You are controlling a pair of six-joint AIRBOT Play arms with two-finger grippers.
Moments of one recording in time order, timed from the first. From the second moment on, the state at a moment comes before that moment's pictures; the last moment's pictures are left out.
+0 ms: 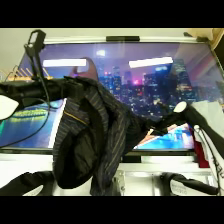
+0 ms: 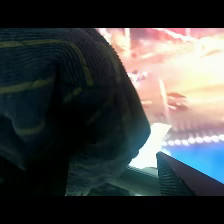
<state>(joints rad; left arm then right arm) -0.57 -0.98 1.27 1.27 -0.84 -1.66 0.00 -1.38 0.80 -1.01 1.23 1.40</state>
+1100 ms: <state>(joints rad) -0.42 -0.96 2.00 1.26 -0.68 -1.56 0.12 -0.62 1.72 -1.37 0.95 1.32</state>
